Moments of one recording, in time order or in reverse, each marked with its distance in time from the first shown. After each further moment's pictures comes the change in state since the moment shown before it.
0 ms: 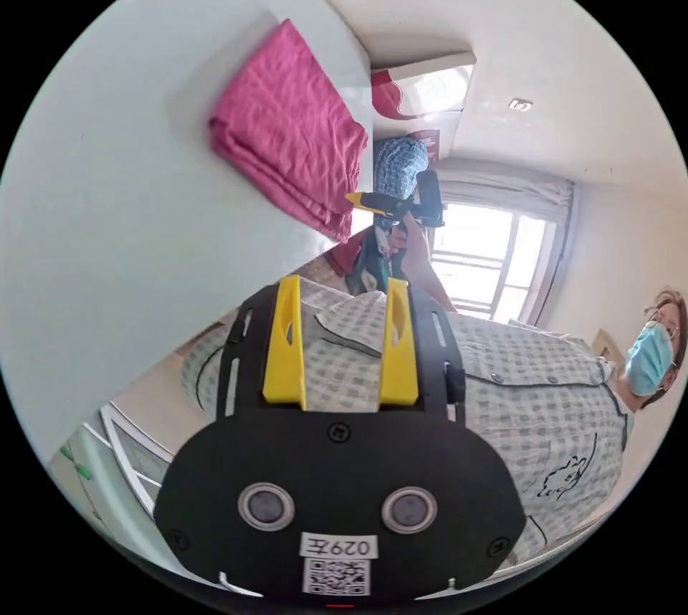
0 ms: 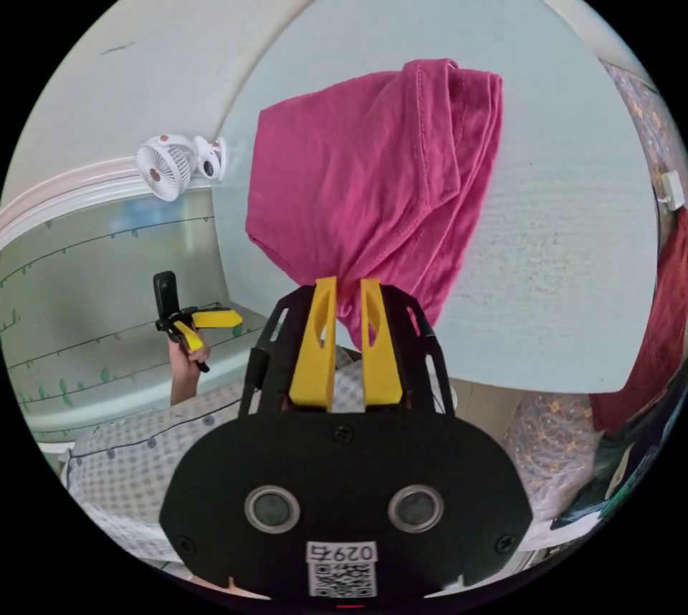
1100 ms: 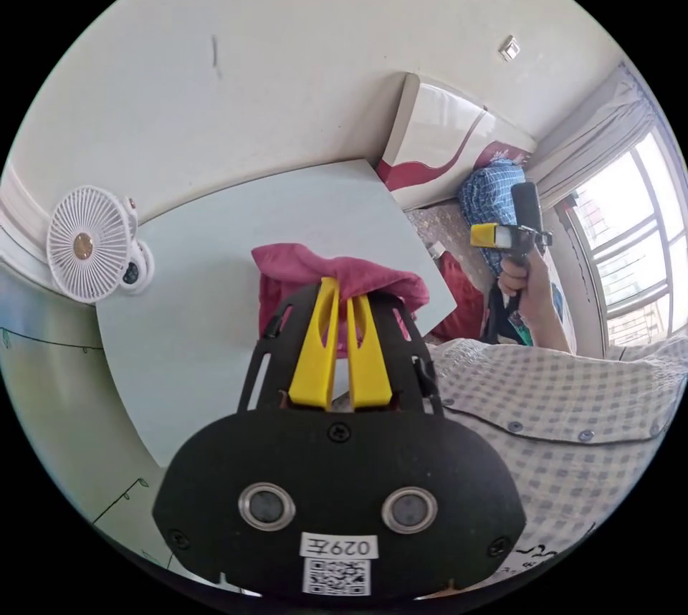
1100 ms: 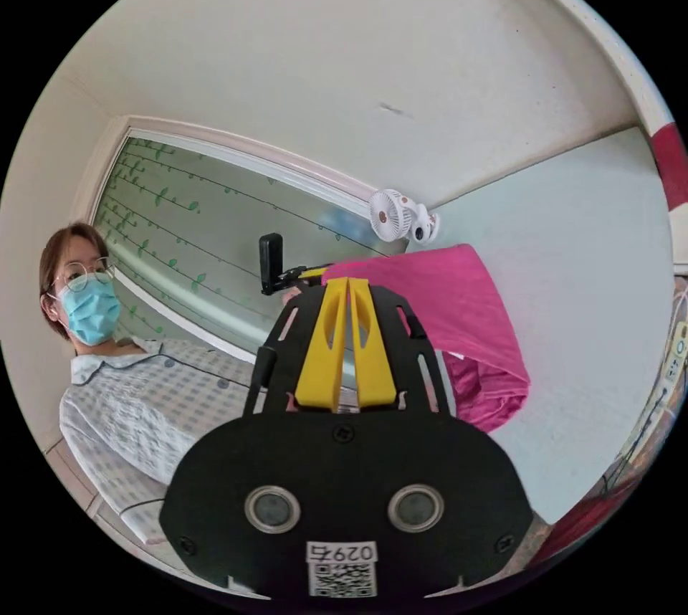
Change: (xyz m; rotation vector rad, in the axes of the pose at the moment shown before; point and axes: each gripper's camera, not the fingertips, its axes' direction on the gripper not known) left arm 0.441 -0.058 0.044 0.348 -0.721 0.232; right arm -0.103 -0.072 -0.066 0.237 -0.448 -0.442
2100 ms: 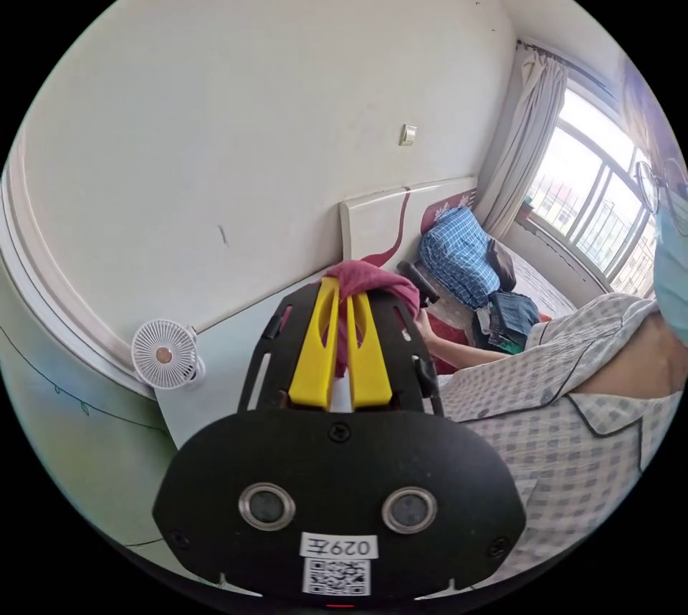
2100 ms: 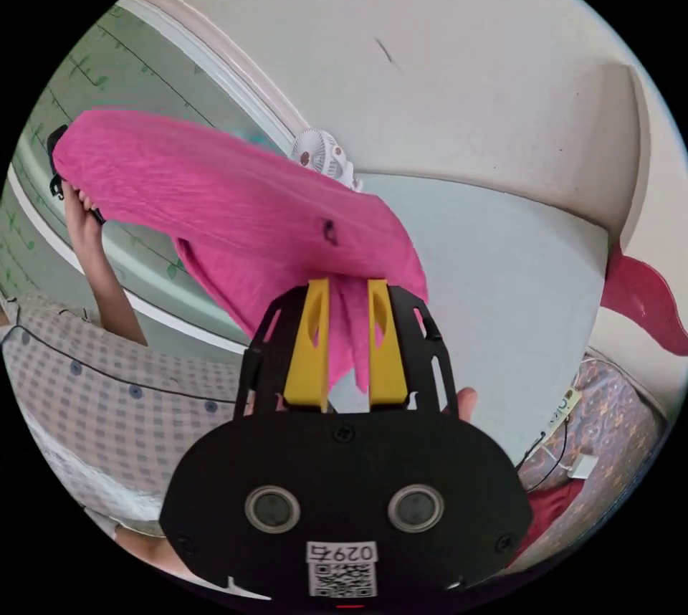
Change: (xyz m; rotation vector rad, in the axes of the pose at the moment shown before) left arm 0.181 0.000 -0.302 0.377 -0.034 0.244; right arm -0.136 -0.034 0.091 -0.161 0.426 -0.336
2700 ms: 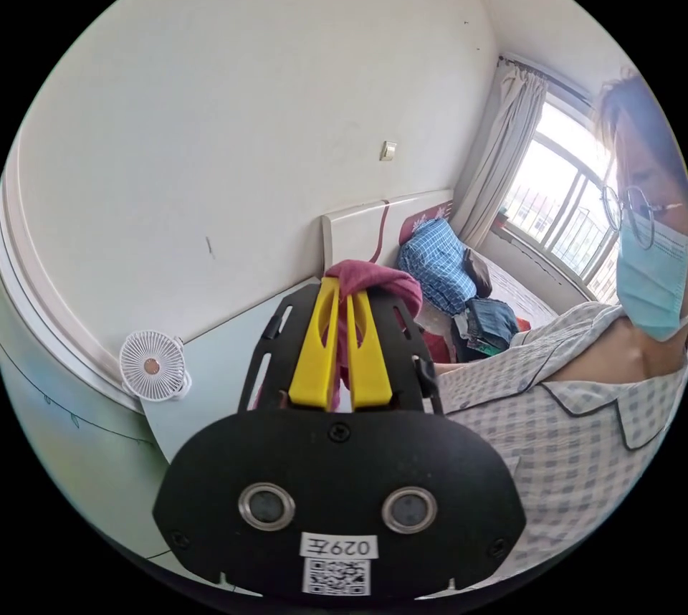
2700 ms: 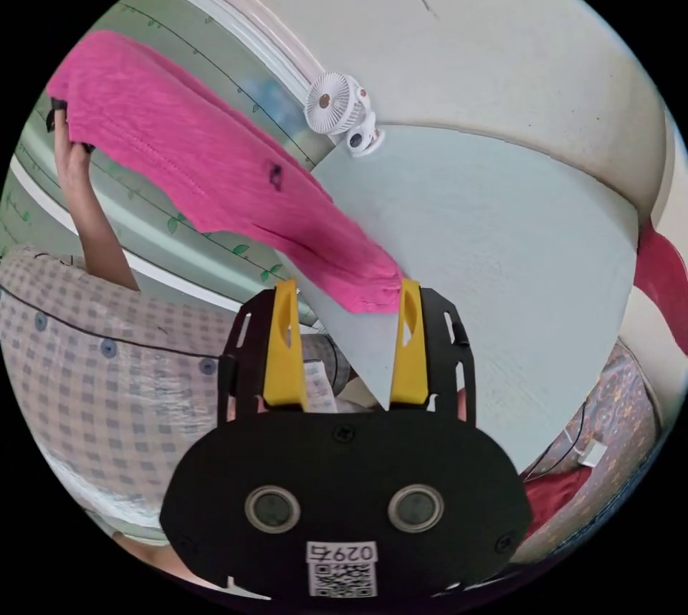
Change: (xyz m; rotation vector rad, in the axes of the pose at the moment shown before) left arm -0.006 -0.024 -0.058 0.035 0.094 0.035; right arm -0.098 0.025 0.002 -0.229 -0.021 -0.083
